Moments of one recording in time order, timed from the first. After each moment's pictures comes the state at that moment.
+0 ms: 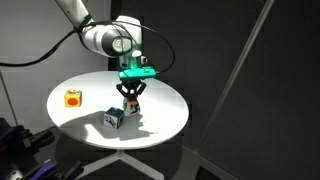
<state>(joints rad) -0.12 0.18 -0.11 -2.29 -0.15 2.57 -1.01</state>
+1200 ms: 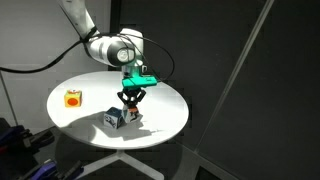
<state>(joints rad) -0.13 0.30 -0.10 -2.23 -0.17 2.57 -1.07</state>
